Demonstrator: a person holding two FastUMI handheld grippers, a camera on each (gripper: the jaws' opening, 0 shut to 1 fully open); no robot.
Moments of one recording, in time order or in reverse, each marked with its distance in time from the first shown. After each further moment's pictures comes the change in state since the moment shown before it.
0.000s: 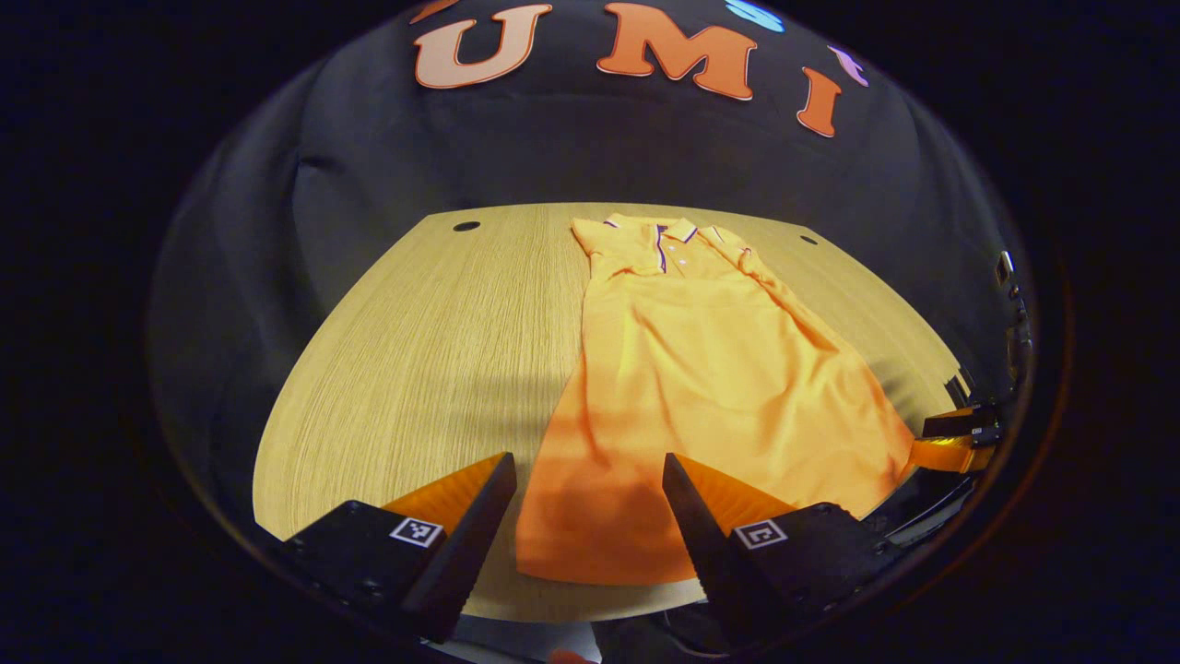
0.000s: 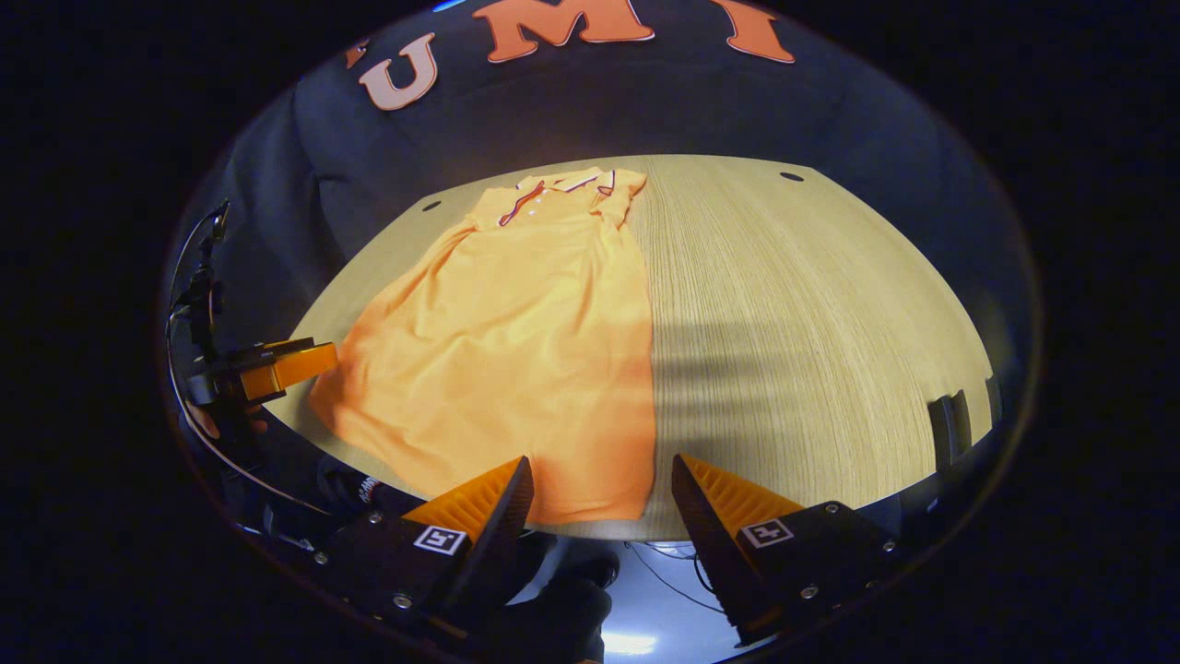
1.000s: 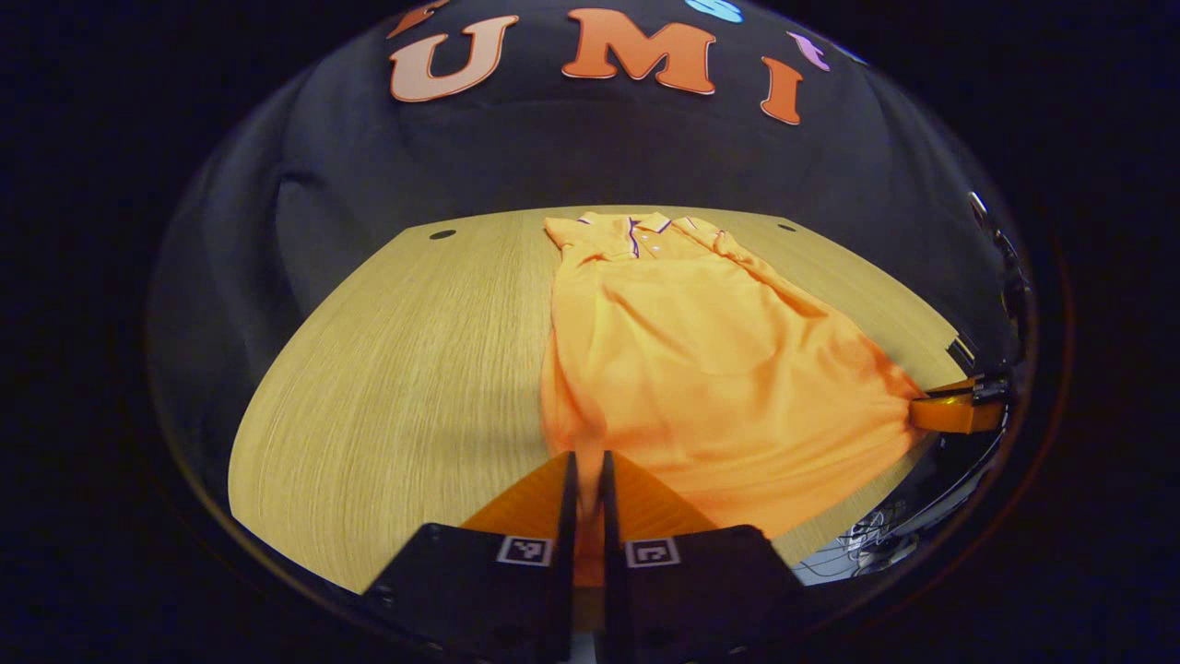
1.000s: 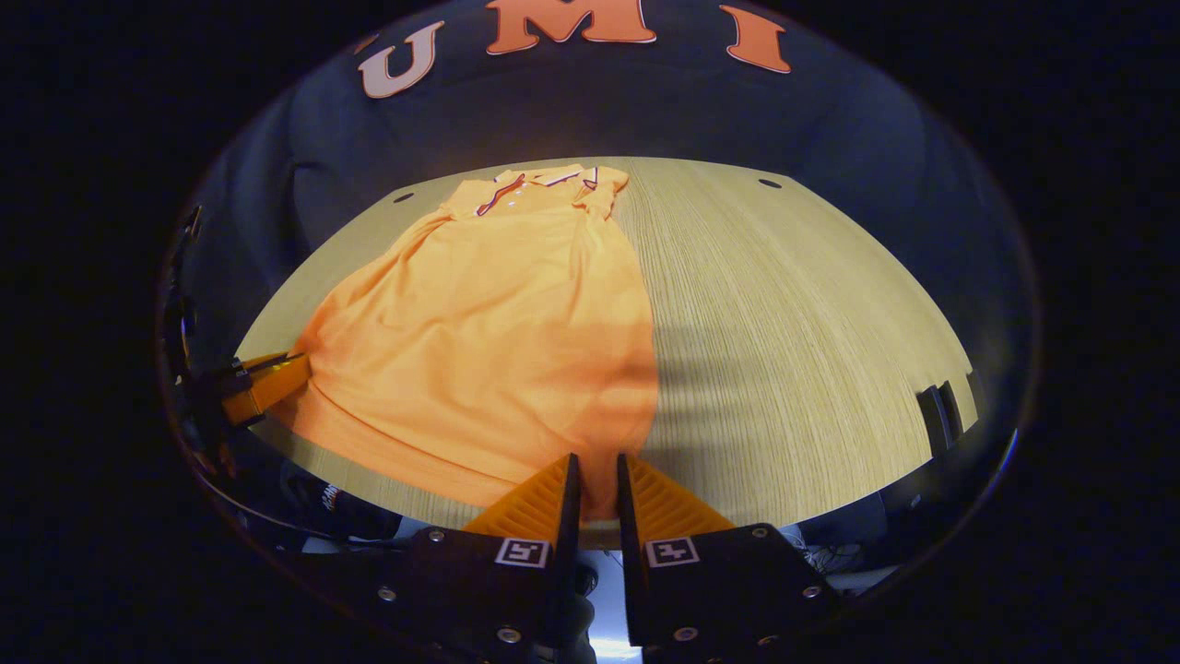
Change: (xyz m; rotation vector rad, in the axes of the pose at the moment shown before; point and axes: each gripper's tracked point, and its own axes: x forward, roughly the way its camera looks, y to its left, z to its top) left arm 0.020 -0.029 -0.025 0.074 -0.076 0.014; right arm 0.020 0.009 -0.003 0.004 -0.015 -0.118
